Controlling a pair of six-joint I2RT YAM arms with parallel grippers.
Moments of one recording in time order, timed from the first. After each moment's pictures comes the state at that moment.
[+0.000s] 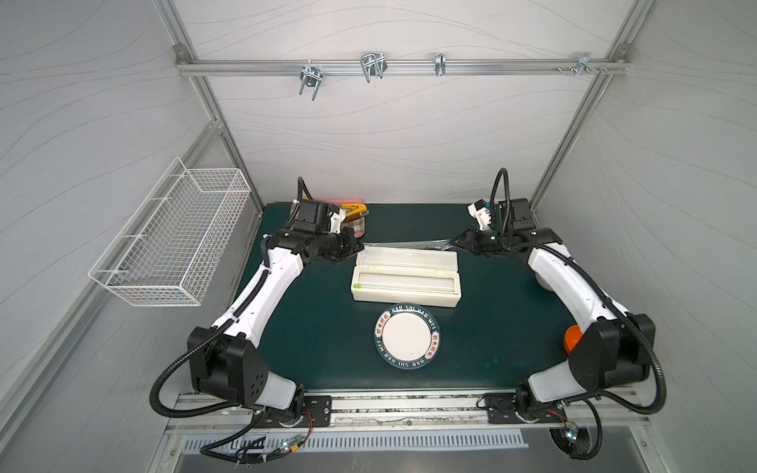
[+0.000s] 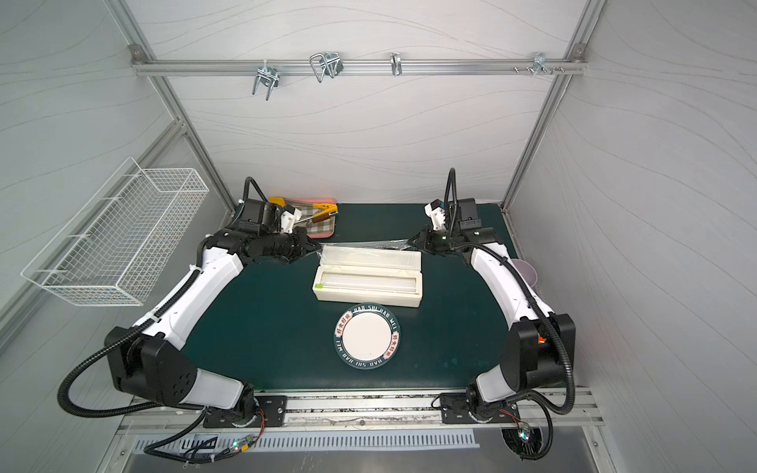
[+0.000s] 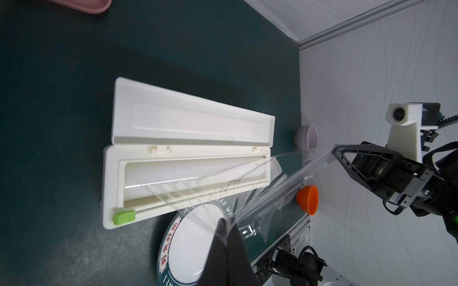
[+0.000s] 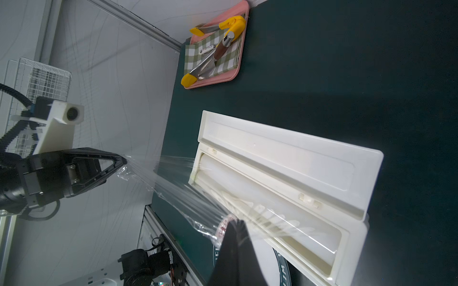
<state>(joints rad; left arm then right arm) -0.22 1.46 1.40 -0.78 0.52 -0.58 0.23 1.49 1.36 -0.65 -0.66 0.38</state>
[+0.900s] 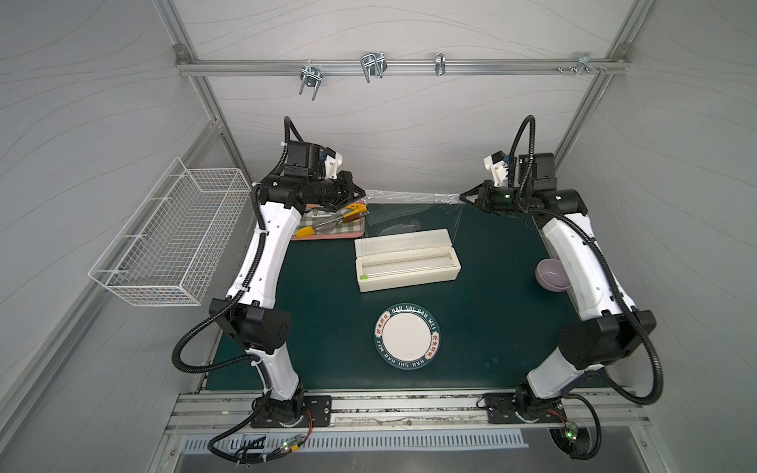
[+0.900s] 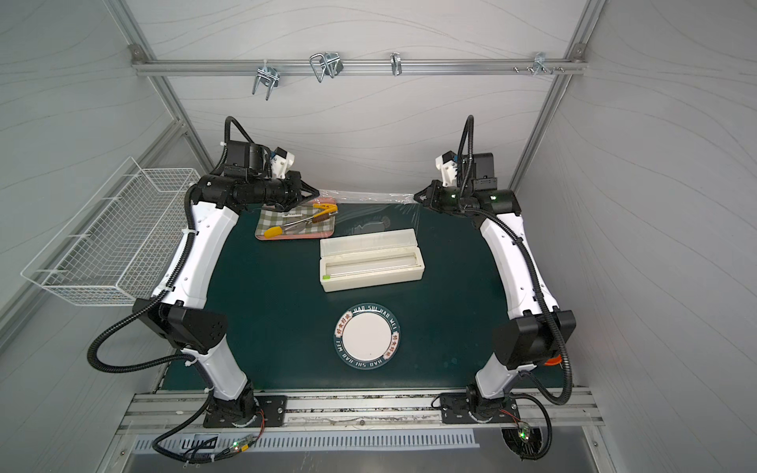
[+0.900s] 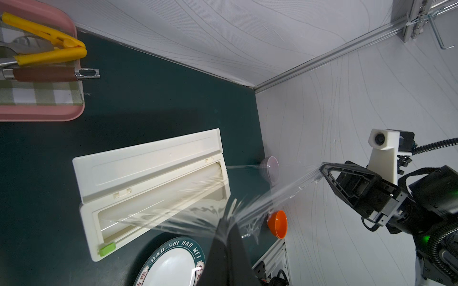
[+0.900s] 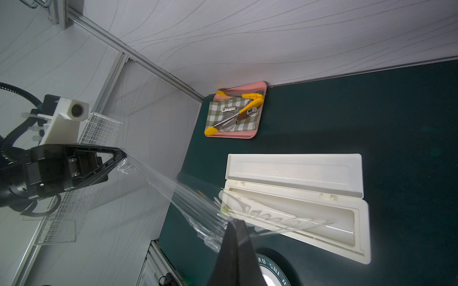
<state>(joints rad) -0.18 1.80 2.19 -1.06 0.57 -0.57 0.20 1.63 1.90 -0.84 -0.62 0.40</state>
